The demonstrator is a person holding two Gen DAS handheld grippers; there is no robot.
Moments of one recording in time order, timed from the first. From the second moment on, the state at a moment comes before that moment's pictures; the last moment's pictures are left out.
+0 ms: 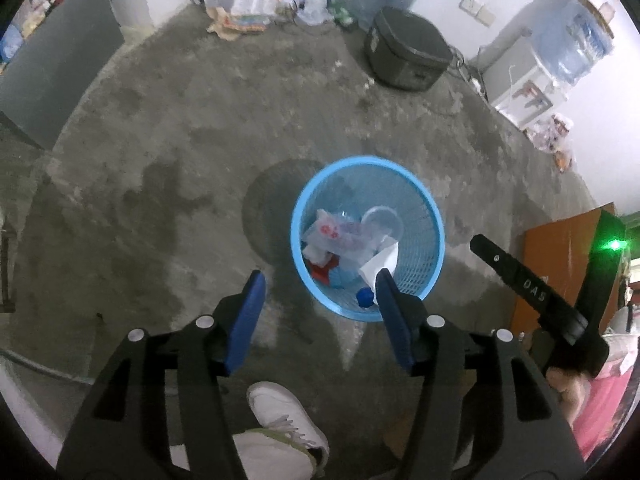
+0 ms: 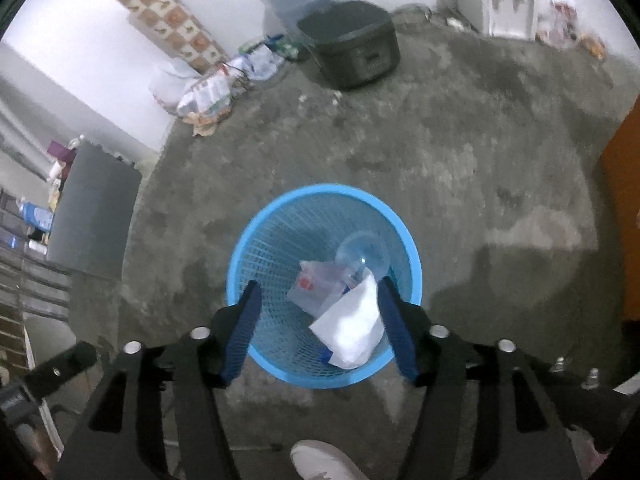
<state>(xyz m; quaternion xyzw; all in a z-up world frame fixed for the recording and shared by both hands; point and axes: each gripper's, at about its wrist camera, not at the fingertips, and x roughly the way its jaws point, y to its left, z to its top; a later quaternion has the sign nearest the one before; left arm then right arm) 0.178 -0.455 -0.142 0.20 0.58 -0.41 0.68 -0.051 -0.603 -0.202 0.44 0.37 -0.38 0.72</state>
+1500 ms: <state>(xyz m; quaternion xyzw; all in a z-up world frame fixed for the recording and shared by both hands) 0.084 0.187 0.121 -0.10 0.31 -0.08 0.94 0.042 -0.243 0.089 0.24 0.26 0.05 0.93</state>
